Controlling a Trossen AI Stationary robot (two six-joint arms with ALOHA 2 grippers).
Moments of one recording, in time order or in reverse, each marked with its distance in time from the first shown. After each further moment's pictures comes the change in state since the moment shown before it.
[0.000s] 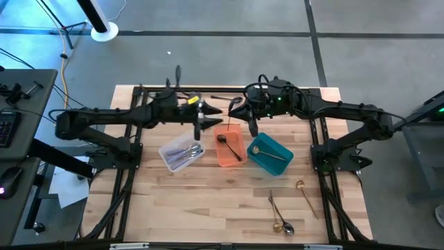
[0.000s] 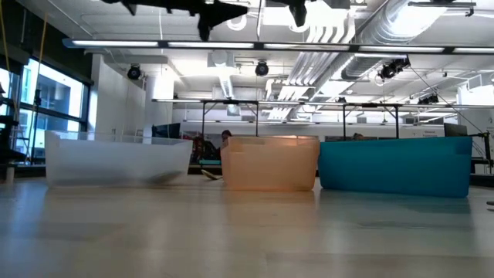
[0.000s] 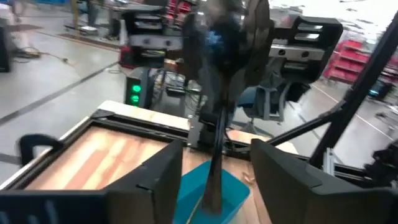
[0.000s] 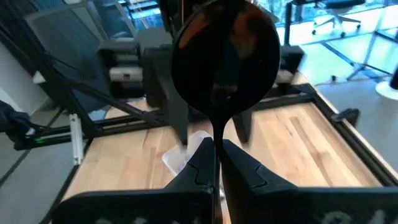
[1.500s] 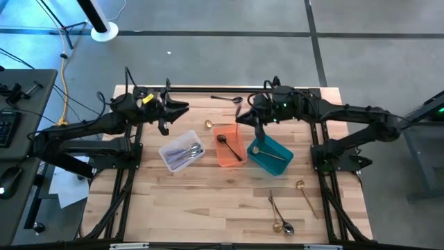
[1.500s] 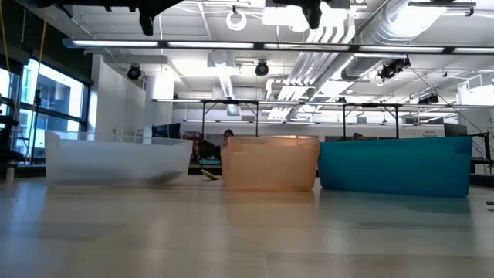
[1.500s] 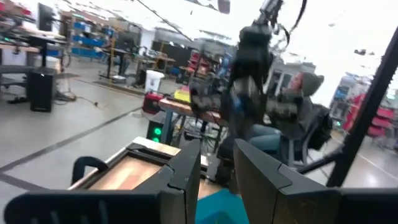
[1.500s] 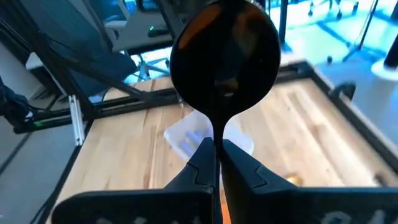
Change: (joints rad) left arm 0.116 -0.504 -0.315 0.018 -0.021 -0.051; right arm 0.037 -0.084 -0.074 -0.085 0.048 0.020
